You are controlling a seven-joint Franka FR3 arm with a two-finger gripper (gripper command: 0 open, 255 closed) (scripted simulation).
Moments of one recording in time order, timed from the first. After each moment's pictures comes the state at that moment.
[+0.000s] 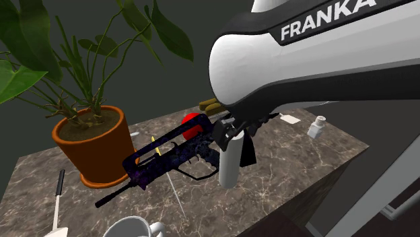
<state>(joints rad) -0.20 -0.76 -0.31 -2.82 -0.19 2.27 -0.23</state>
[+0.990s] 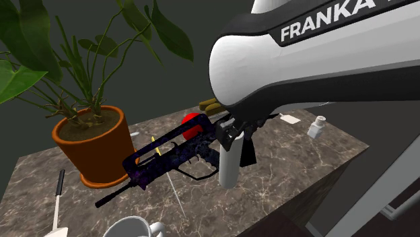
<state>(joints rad) -0.20 -0.76 -0.31 -2.82 -0.19 2.27 -0.23</state>
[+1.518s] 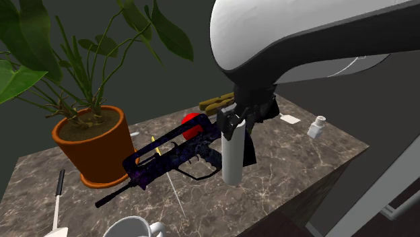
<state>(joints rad) -0.19 -0.80 -0.29 -2.75 -0.18 2.16 -0.23</state>
